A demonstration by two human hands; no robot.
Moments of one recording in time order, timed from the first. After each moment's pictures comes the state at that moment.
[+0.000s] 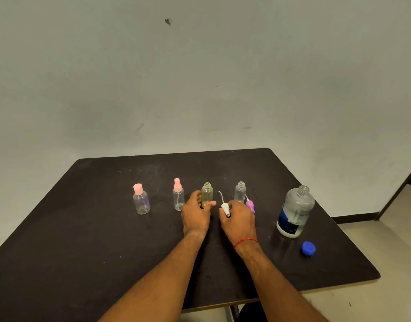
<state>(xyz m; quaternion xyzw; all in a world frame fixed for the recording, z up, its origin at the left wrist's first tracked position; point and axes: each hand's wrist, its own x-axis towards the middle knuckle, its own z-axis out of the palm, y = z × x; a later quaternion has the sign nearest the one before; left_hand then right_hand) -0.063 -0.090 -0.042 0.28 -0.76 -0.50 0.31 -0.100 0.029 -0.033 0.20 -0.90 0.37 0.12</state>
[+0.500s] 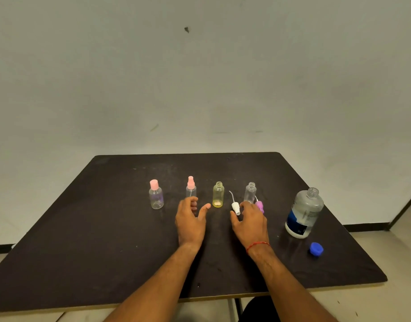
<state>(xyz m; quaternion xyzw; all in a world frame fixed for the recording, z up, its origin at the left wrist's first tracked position) -0.004 -0.102 -0.044 0.29 -0.74 -0.46 0.40 -0.082 0.040 -0.025 0.21 -0.90 0.35 0.12</state>
